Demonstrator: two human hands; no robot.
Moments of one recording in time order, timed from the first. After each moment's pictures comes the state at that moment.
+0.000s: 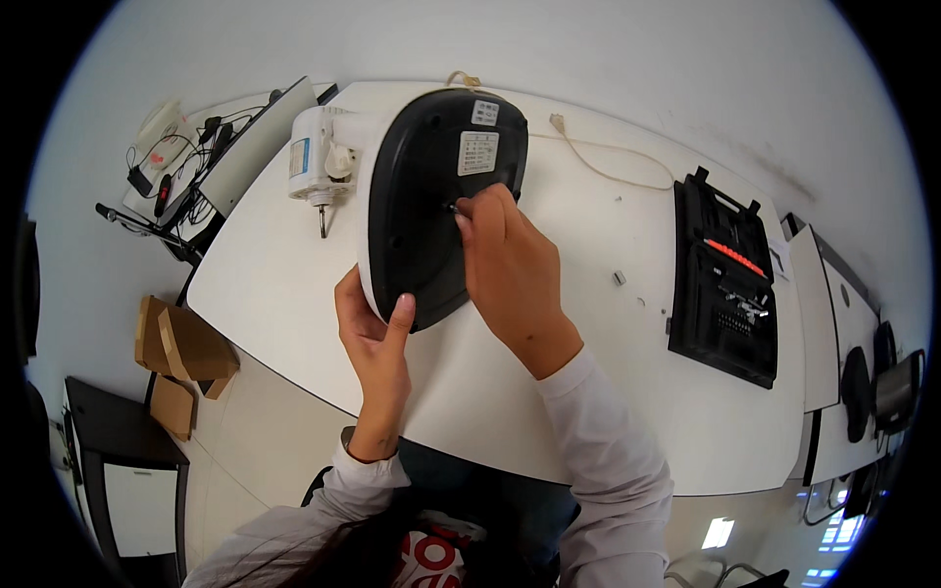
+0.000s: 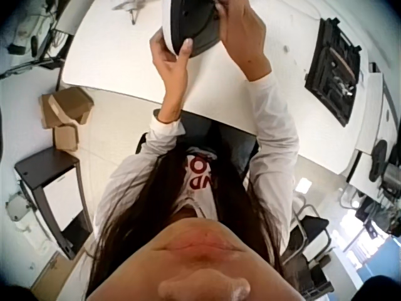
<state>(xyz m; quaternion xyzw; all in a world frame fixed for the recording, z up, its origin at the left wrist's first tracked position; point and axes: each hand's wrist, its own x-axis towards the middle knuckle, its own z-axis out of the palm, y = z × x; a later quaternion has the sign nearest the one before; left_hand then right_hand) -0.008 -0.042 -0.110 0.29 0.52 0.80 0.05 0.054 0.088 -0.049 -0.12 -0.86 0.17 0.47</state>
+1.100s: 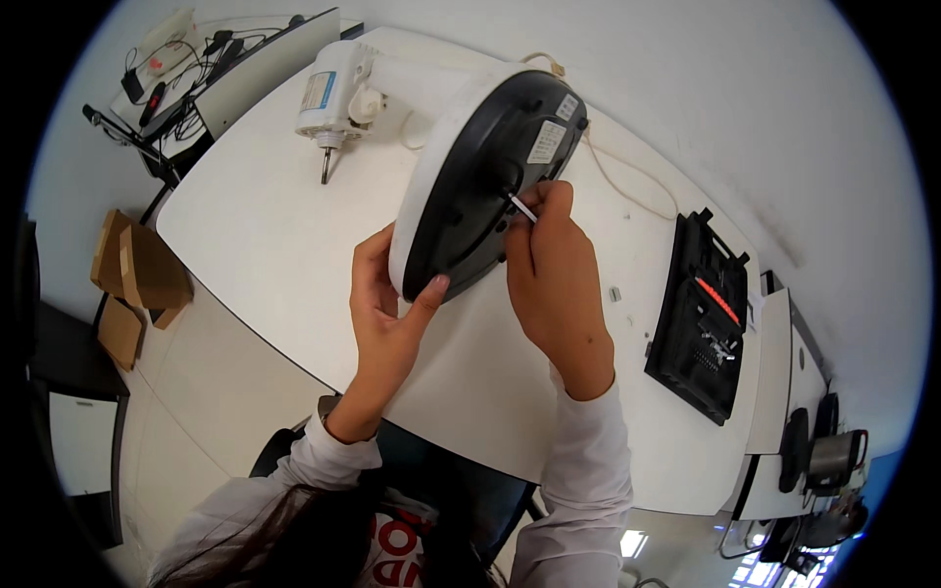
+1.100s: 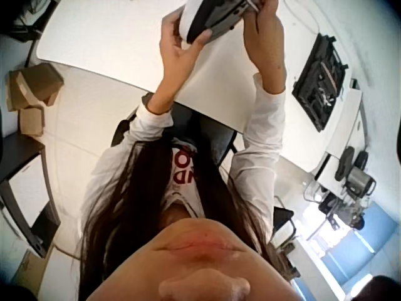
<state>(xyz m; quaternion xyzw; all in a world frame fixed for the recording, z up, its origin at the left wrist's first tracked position) -0.010 -0.038 -0.110 0.31 0.52 0.80 0.06 0.062 0.084 -0.022 -0.22 -0.87 0.31 0.30</state>
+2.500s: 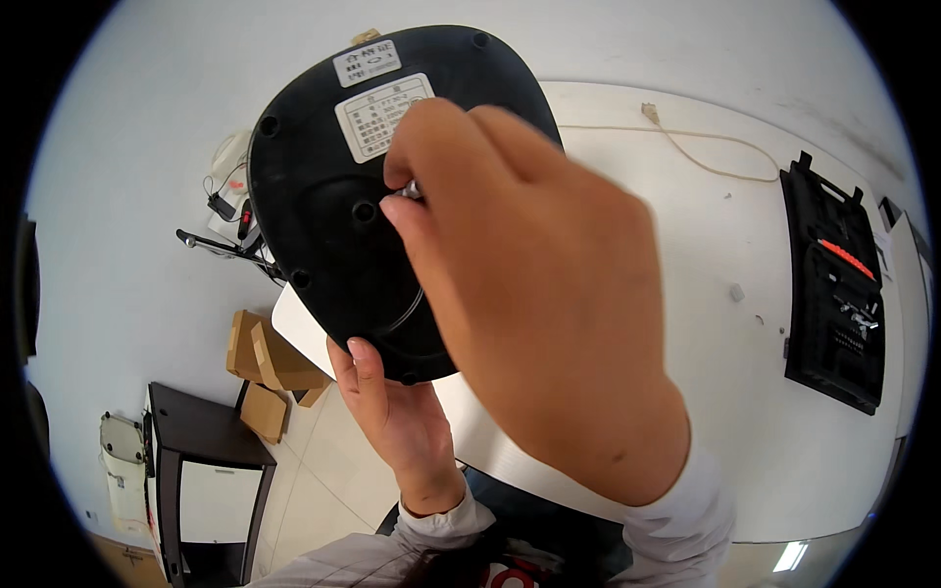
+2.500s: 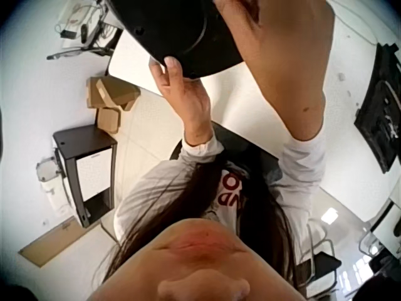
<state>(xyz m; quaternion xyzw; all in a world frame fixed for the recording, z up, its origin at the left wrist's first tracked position) -0.012 -0.070 -0.065 0.19 0.39 0.90 0.01 0.041 0.051 0.026 -0.06 -0.81 0.25 0.52</state>
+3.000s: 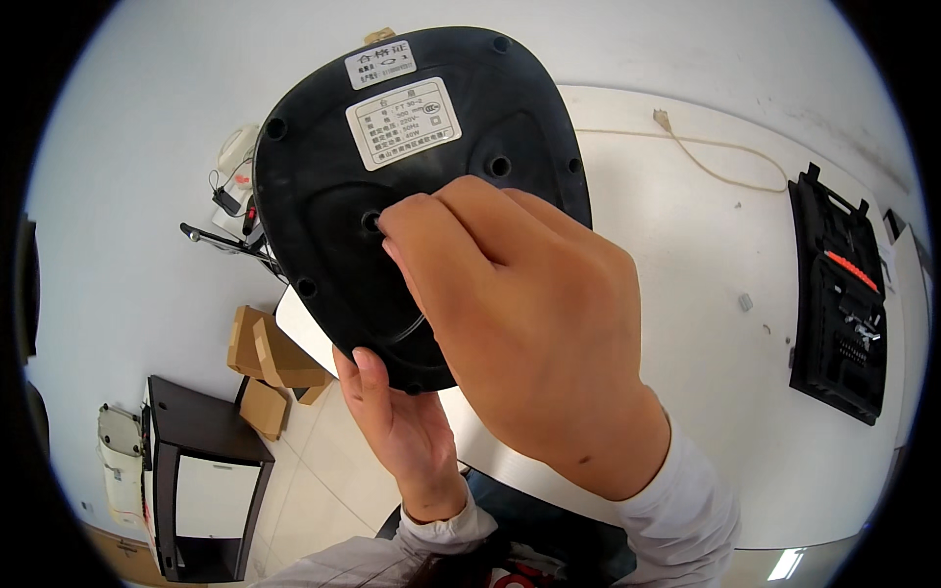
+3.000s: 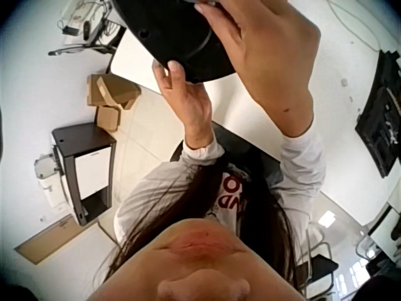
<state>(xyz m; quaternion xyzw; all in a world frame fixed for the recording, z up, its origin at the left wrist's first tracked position) -0.014 -0.077 -0.065 0.18 0.37 0.91 0.01 0.032 0.040 0.017 0.00 -0.81 0.24 0.54</state>
